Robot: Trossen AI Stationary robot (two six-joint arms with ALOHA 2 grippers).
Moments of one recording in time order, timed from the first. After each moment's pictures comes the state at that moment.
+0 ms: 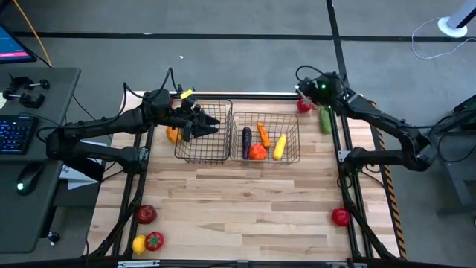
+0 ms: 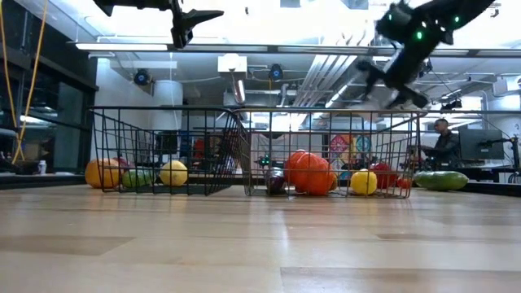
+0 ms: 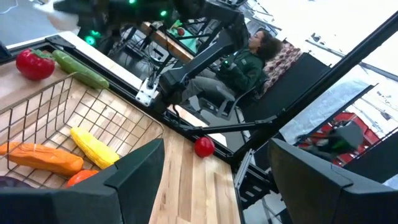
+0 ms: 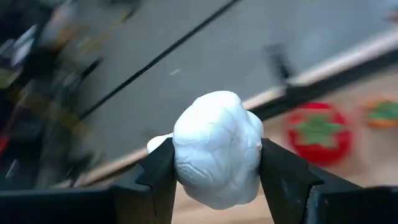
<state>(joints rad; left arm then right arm) 0.34 1.05 0.85 0.07 0.43 -0.60 -0.81 1.12 0.86 -0.39 0.22 1.04</state>
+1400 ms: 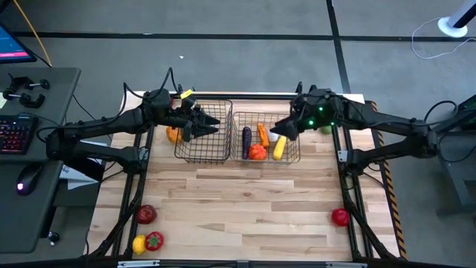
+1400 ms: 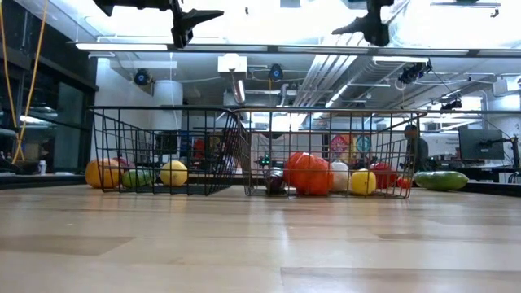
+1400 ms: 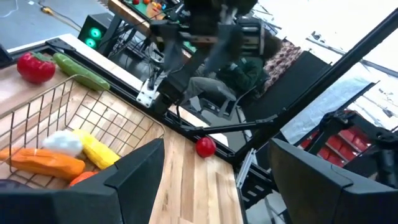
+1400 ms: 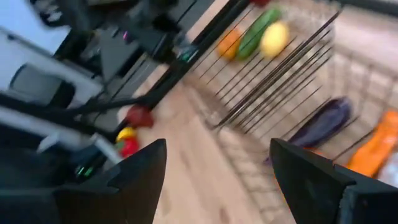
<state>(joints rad) 0.34 1.05 0.85 0.07 0.43 -0.58 -0.23 1.12 1.15 -0.54 -0.20 0.68</state>
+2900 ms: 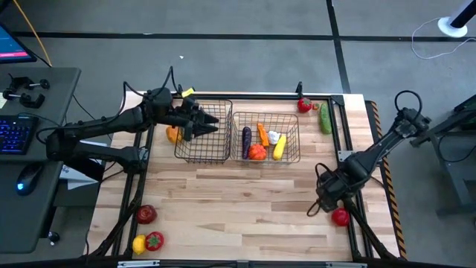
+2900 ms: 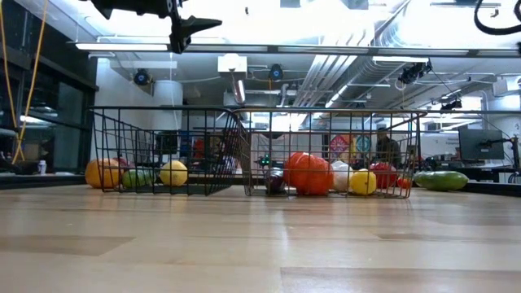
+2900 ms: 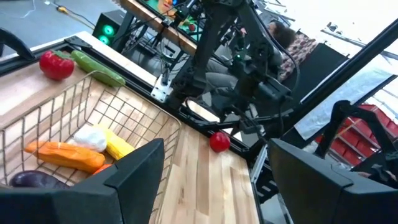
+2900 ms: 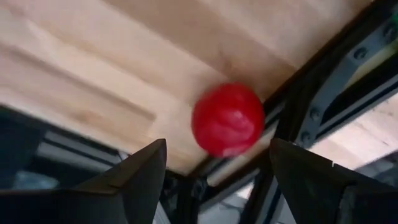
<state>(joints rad) 0.37 1.05 0.85 0.02 0.44 -0.53 0.66 1.12 0.82 -1.13 -0.39 1.68</state>
